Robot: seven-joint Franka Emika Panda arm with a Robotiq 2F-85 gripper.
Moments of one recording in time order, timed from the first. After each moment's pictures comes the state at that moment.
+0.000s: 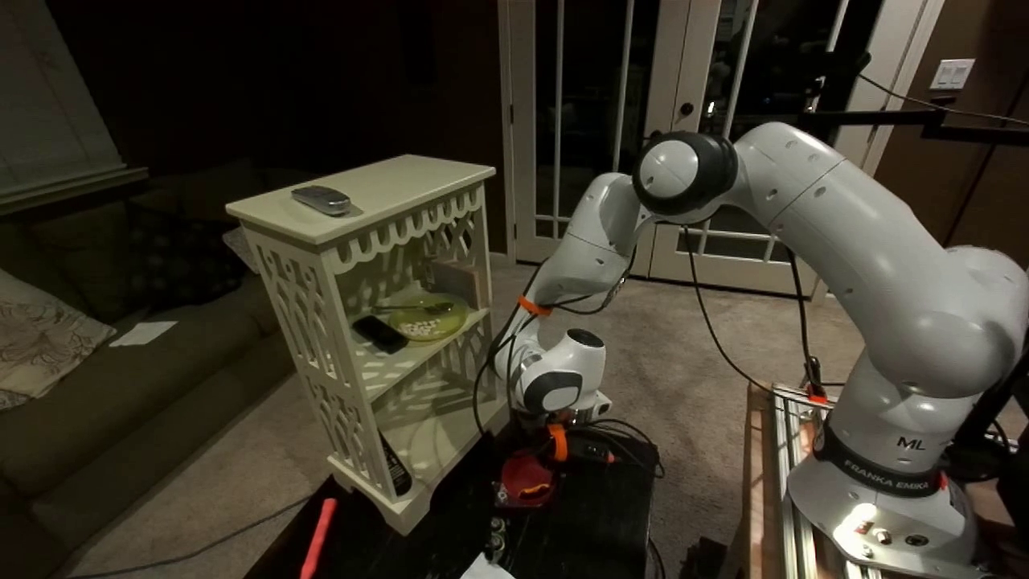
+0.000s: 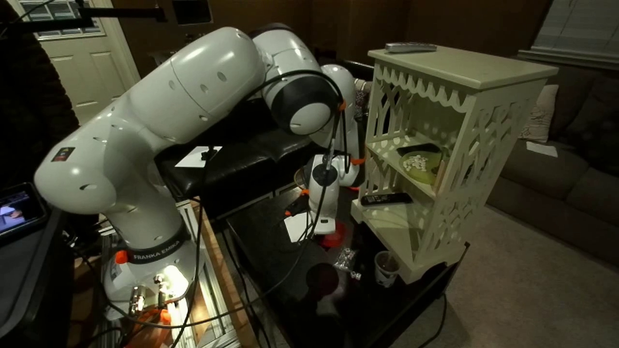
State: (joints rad) arm -0.40 1.04 0.49 -1.96 2.00 3.42 -0.90
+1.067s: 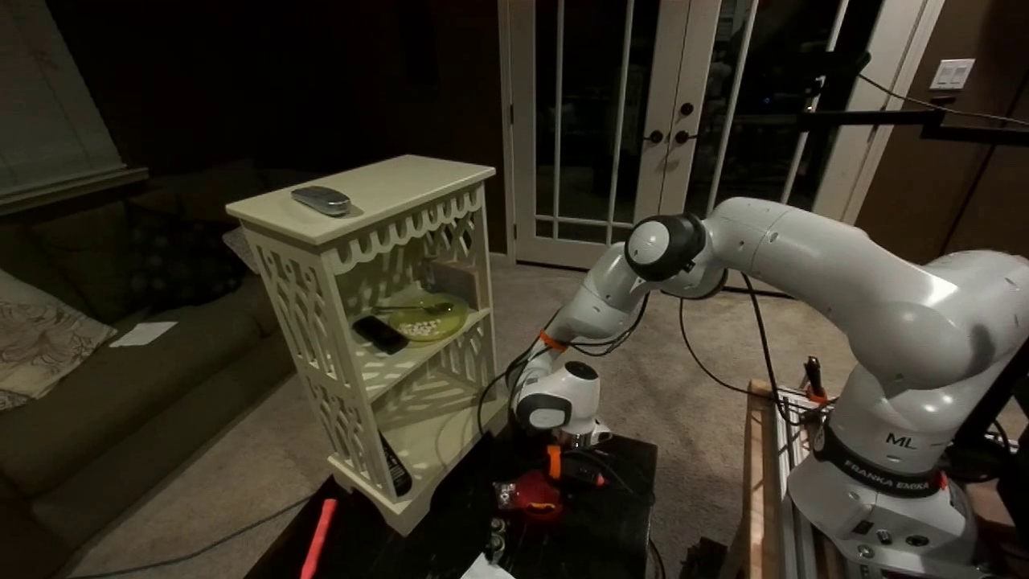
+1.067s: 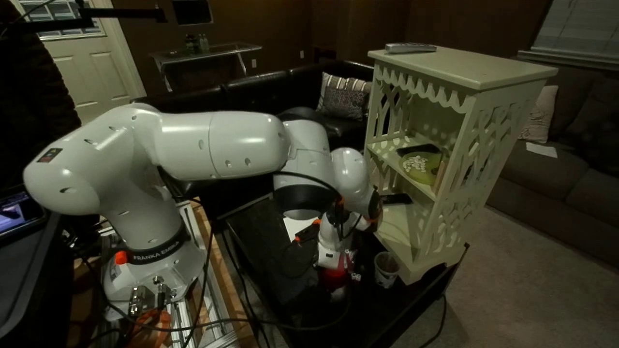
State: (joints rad) arm -0.59 1.50 0.58 -1.52 1.98 3.61 -1.06
